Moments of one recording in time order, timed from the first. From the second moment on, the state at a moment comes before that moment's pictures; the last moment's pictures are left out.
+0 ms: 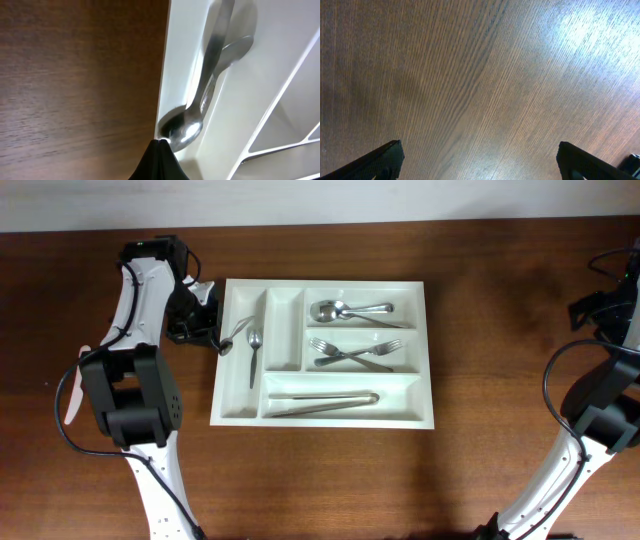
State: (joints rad) left arm 0.05 2.34 2.07 -1.44 0.26 0.04; right arm -0.54 2.40 2.39 -1.62 0.13 0.70
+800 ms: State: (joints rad) left arm 0.01 2.34 2.07 -1.43 0.26 0.04; right arm -0.54 2.40 2.39 -1.62 0.13 0.70
